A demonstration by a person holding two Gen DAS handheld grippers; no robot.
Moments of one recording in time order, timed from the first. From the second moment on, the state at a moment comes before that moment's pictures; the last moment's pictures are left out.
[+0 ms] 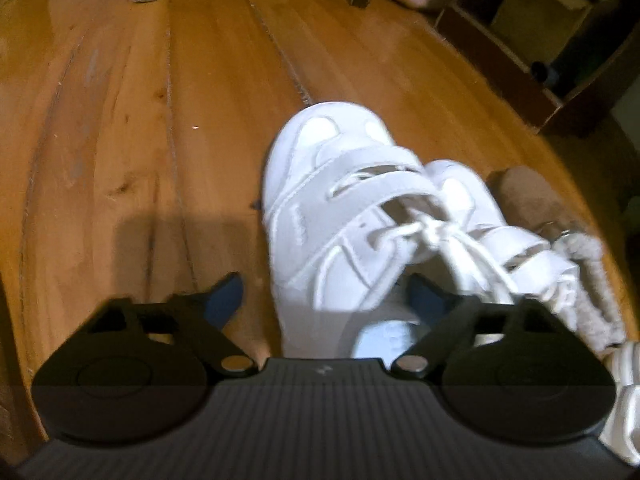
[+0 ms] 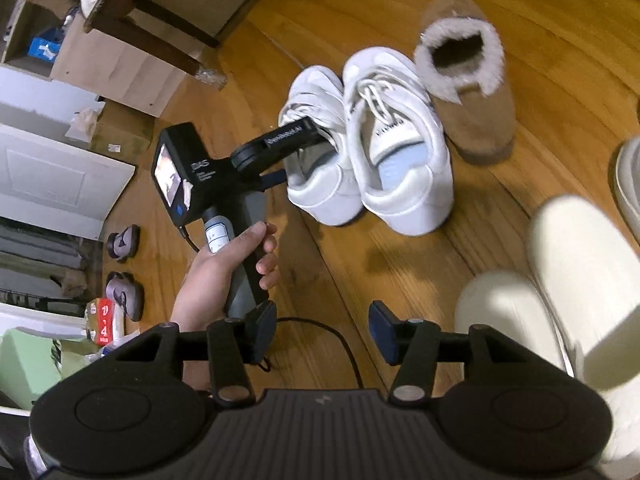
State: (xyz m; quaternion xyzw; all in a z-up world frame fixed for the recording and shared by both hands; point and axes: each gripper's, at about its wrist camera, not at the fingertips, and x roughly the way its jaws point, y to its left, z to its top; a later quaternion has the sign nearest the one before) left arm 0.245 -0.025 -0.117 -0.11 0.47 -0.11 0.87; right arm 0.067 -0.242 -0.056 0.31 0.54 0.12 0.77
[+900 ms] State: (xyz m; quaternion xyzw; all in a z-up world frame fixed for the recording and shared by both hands) left arm 0.200 -0.021 -0.095 -0.03 0.39 -0.06 0.92; right arm 0.021 -0.242 -0.029 0.28 0.54 0.10 0.79
